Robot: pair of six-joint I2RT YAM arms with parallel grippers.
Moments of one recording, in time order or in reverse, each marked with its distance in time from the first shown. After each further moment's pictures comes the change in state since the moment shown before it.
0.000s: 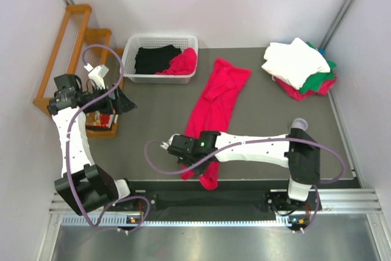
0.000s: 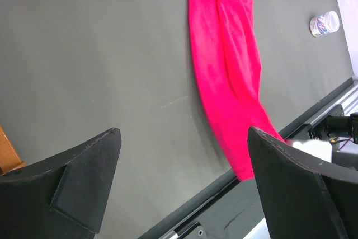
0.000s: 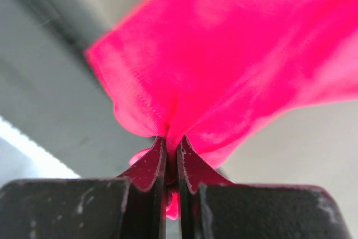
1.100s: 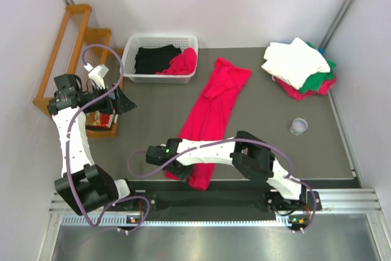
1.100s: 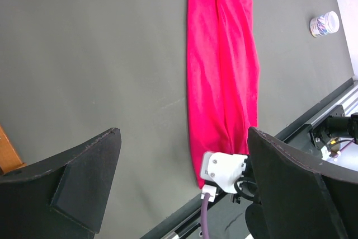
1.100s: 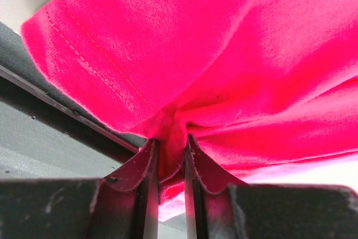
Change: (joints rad) left arm 0.000 0.000 -0.001 0.007 0.002 -0.001; right arm 0.028 0.468 0.311 -0.126 0.004 0.069
